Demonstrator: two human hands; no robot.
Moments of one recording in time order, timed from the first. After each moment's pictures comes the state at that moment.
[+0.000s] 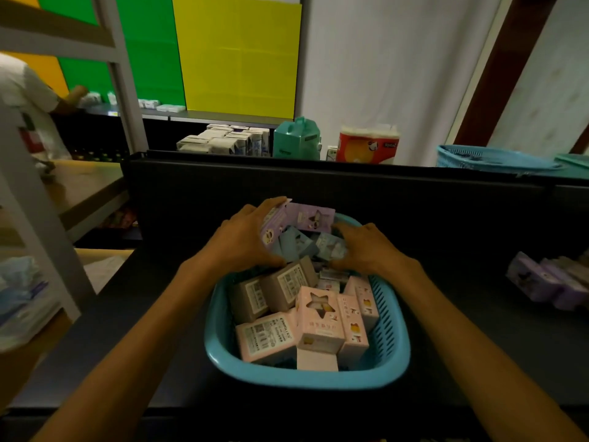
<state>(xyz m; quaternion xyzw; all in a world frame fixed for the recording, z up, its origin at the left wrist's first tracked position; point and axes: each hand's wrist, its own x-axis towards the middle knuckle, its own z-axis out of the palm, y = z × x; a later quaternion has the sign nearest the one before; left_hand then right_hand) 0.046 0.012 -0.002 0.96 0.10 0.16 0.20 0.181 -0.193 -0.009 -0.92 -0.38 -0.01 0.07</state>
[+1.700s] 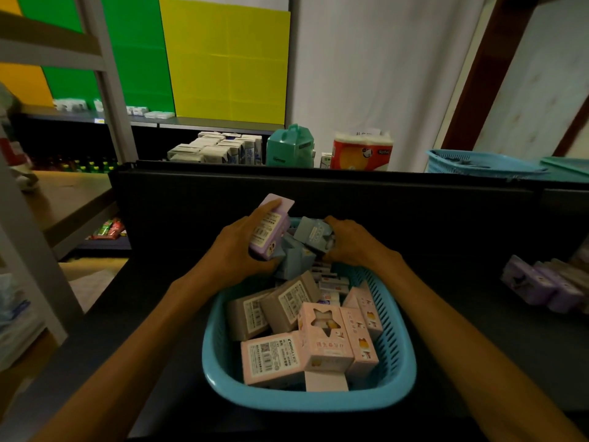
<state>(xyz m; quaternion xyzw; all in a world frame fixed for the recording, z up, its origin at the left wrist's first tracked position) 0.055 0.031 -0.020 0.92 -0.02 0.24 0.30 0.226 -0.164 -0.018 -0.89 -0.41 0.02 0.19</state>
